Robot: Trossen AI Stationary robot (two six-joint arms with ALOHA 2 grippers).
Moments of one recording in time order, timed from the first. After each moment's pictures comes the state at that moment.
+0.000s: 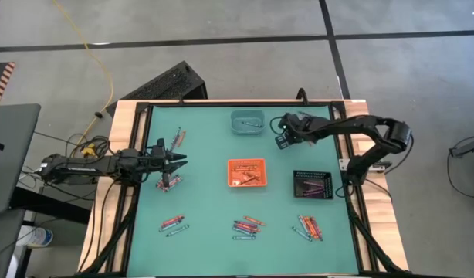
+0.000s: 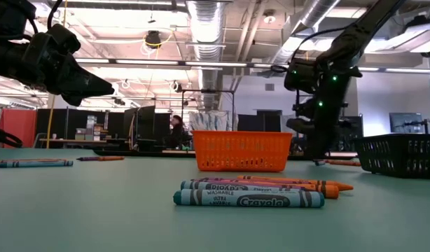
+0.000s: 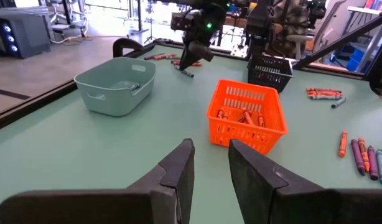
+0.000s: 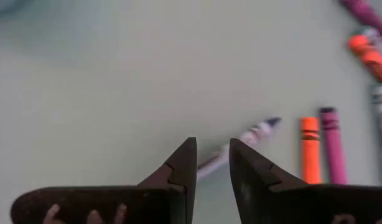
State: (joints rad) left arm 0.01 0.16 0.01 0.06 -0.24 -0.13; right arm -0.51 1.54 0.74 -0.41 0.34 0.59
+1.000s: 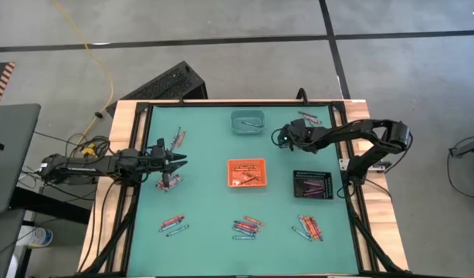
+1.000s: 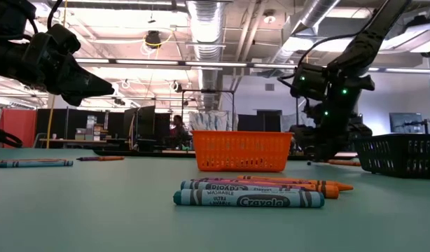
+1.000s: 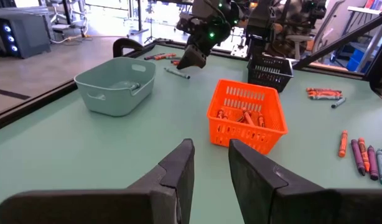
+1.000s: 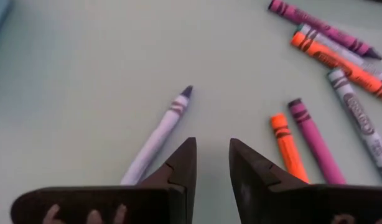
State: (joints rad) left arm 0.01 0.16 0.01 0.06 -0.24 -0.13; right arm -0.42 1.54 0.61 -0.23 0.59 0.84
